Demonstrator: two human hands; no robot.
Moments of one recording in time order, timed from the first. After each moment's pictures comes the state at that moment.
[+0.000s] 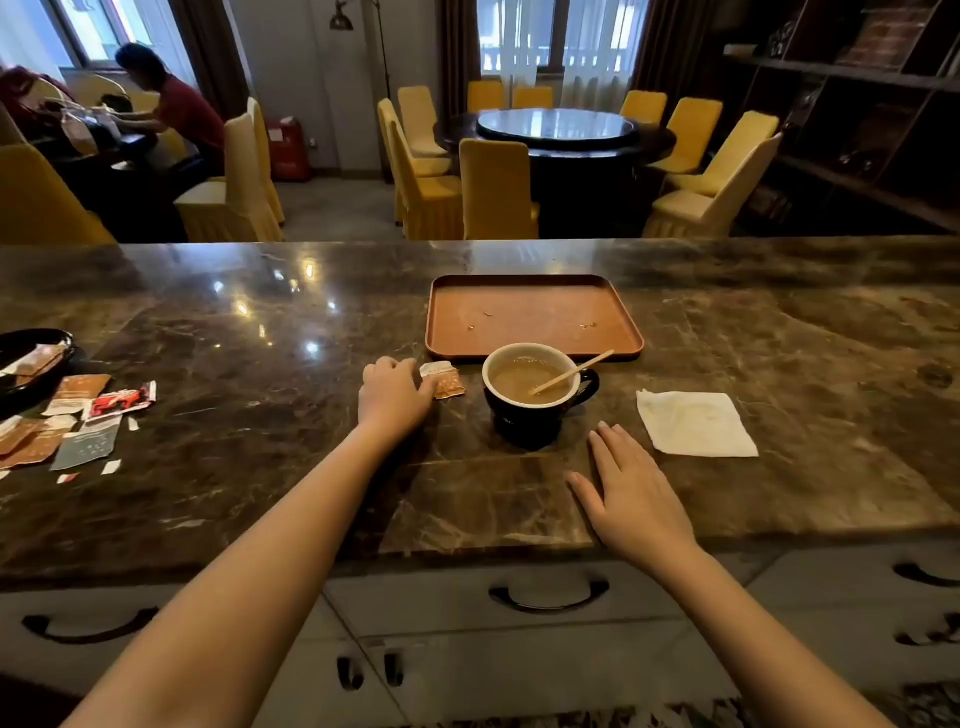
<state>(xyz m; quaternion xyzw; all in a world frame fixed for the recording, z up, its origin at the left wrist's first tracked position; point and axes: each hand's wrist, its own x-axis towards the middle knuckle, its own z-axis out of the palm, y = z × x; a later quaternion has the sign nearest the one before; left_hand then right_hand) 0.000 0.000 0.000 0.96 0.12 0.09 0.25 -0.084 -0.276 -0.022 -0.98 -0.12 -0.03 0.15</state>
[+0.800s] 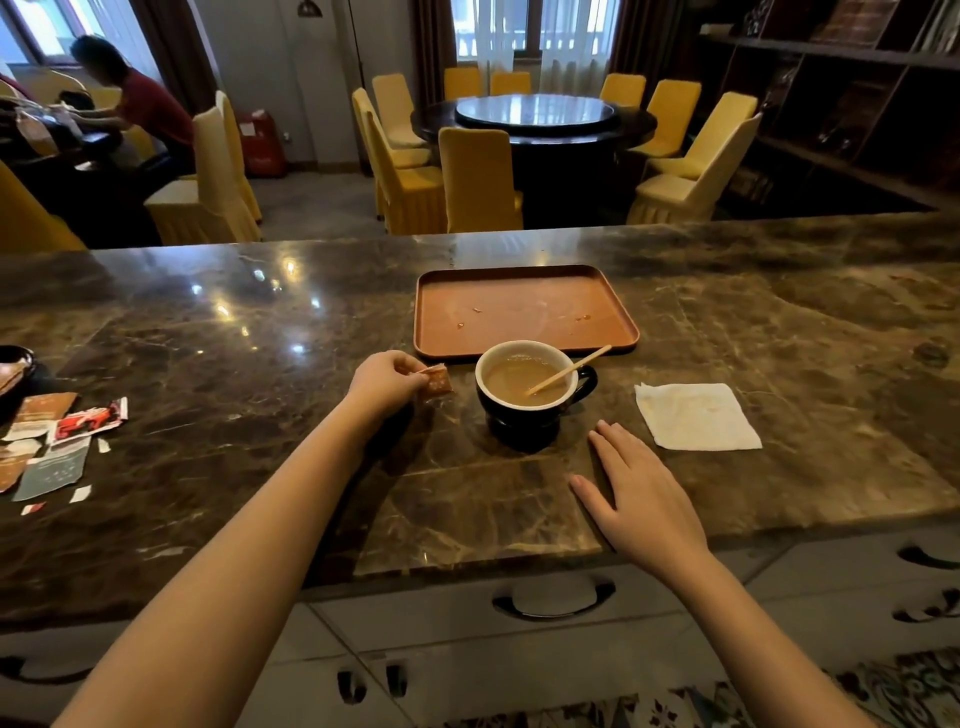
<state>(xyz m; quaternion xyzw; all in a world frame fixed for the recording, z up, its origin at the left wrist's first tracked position) 0.011 0.004 0.030 0.88 0.12 -0.03 0.45 -0.084 -0.277 -0.022 -0.97 -0.13 -0.09 0.18</state>
